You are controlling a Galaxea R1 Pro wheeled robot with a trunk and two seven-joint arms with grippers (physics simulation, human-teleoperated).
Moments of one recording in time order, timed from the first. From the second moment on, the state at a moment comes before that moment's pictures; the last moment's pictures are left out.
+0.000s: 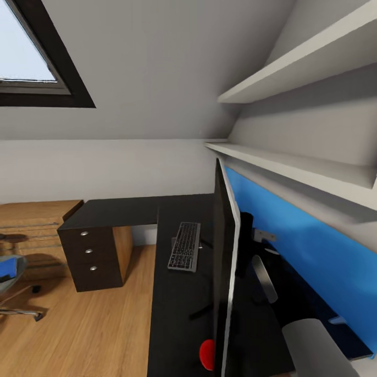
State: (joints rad) left arm 0.30 0.11 0.00 -0.95 0.93 0.03 0.16; right arm -0.64 0.01 0.06 -1.13 -0.36 0.51 -0.32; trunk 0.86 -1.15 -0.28
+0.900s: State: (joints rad) left arm 0.31 0.11 0.00 -0.95 0.93 0.02 0.16; right arm -0.64 0.01 0.06 -1.12 -0.35 0.52 -0.32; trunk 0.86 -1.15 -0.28
